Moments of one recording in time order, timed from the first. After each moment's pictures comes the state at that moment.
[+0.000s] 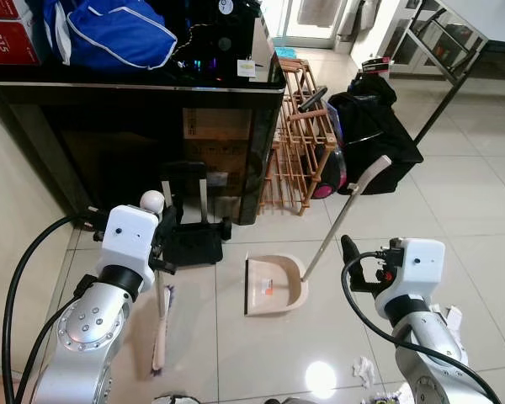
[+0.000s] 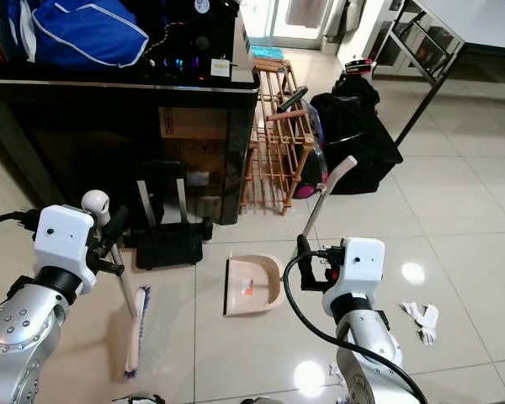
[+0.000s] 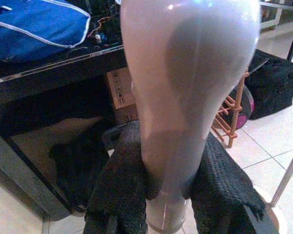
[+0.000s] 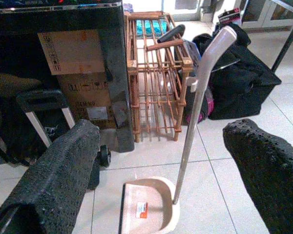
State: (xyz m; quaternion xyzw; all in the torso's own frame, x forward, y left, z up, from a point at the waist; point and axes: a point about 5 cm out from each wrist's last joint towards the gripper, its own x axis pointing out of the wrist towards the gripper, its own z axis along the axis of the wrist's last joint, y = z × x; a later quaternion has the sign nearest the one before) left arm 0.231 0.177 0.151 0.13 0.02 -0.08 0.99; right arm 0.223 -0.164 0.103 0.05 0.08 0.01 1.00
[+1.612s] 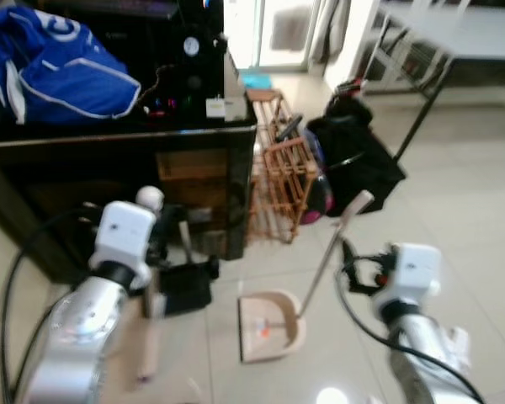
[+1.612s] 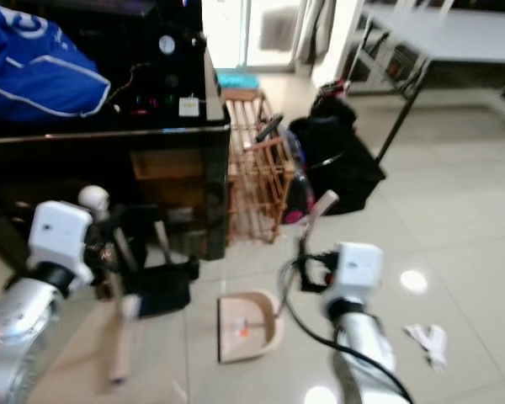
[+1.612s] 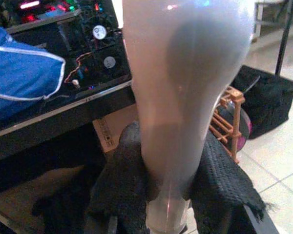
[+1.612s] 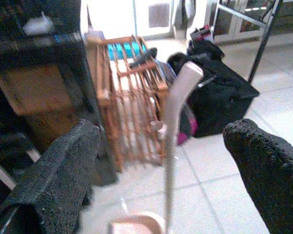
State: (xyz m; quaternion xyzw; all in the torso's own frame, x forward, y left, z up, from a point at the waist) left arm 0.237 0.179 0.150 0.13 0.02 -0.10 0.99; right arm 0.221 -0.166 0.085 0.05 0.09 -0.02 0.99
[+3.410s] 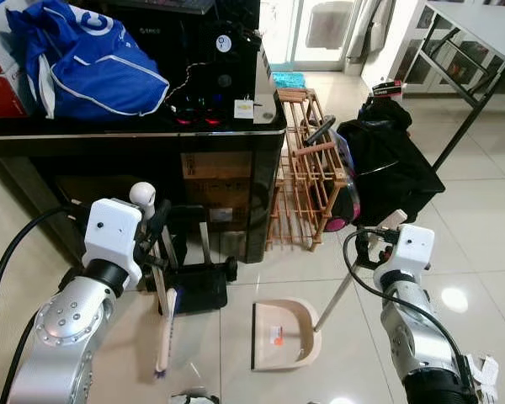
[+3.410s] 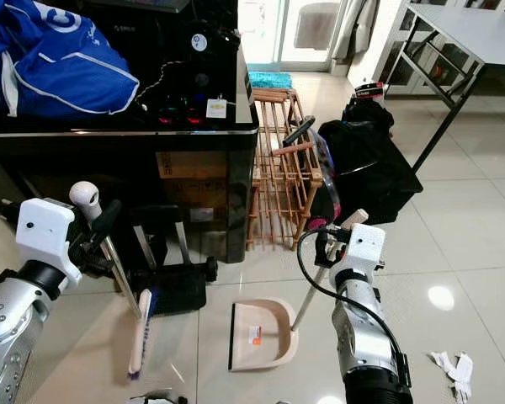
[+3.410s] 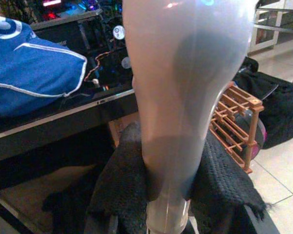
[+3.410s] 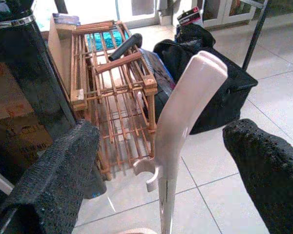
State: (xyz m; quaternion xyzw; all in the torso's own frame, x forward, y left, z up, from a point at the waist) left arm 0.233 0.191 0.160 0.12 0.00 -0.11 0.99; right arm 0.286 -0.195 0.048 0.06 0.10 -0.10 0.99
